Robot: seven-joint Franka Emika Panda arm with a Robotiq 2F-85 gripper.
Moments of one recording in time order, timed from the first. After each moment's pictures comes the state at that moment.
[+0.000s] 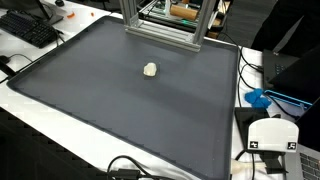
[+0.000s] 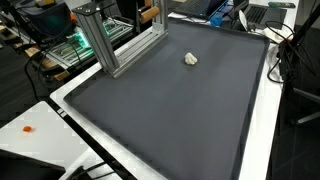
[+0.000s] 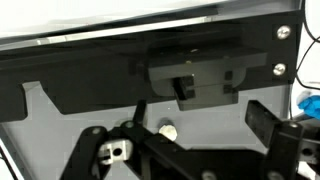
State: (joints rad) arm 0.09 -0.69 0.23 -2.53 0.16 1.90 0.31
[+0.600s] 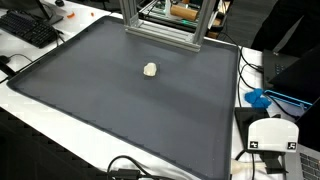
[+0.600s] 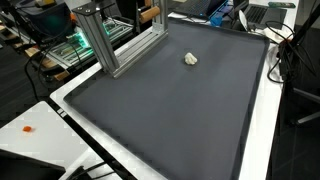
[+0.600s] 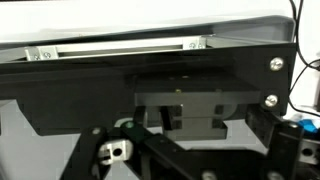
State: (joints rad) arm 0.14 -0.69 0.23 -2.57 0.18 1.89 0.29
